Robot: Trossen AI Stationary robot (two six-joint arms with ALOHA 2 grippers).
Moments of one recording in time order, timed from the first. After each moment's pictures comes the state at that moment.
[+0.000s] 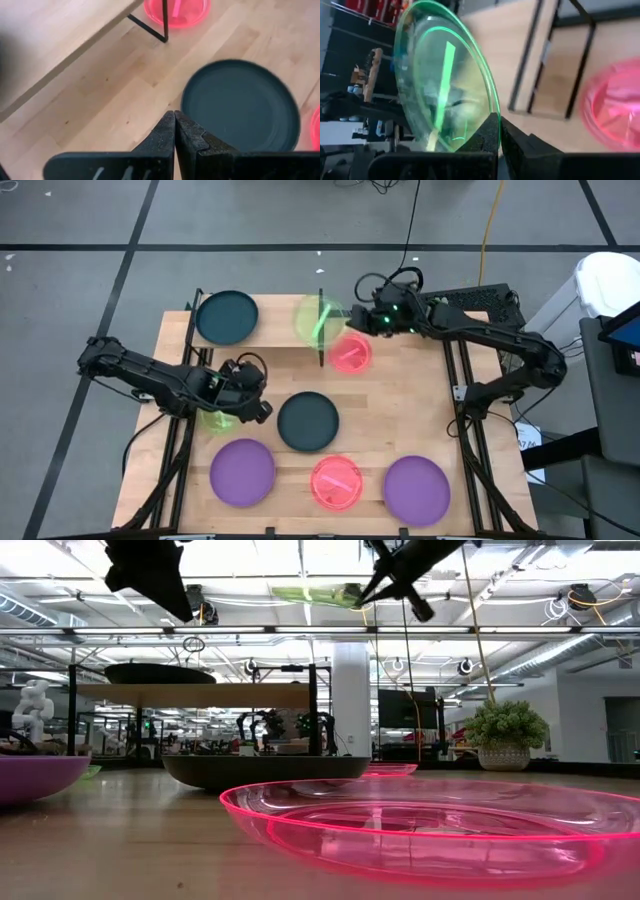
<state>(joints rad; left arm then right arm) -0.29 1.24 1.10 -0.99 -0.59 -0.87 -0.41 1.39 1.28 -0.42 -0.05 1.09</state>
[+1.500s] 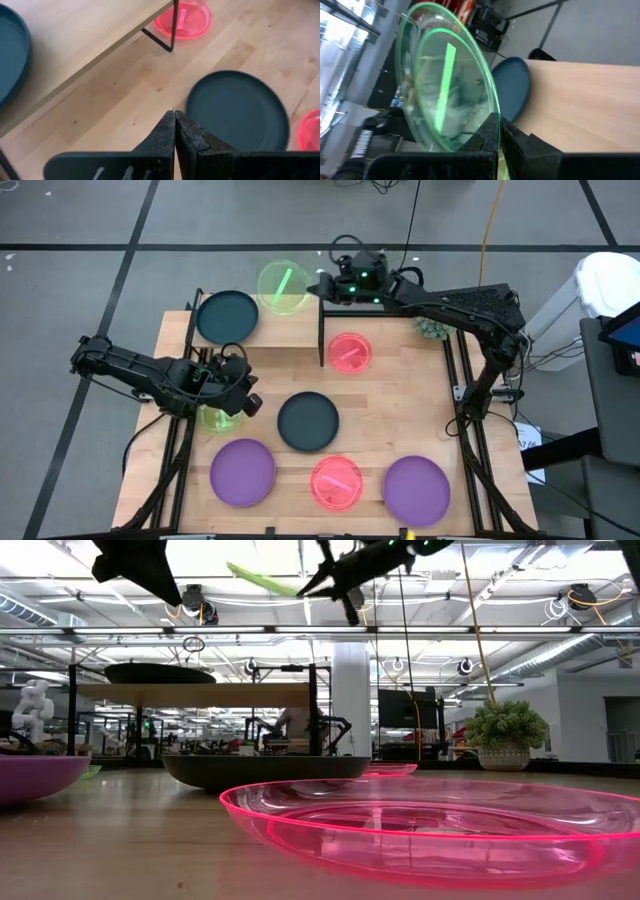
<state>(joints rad) -0.29 1.14 1.10 -1.04 -0.61 -0.89 -0.49 1.75 1.63 -0.17 -0.21 0.99</state>
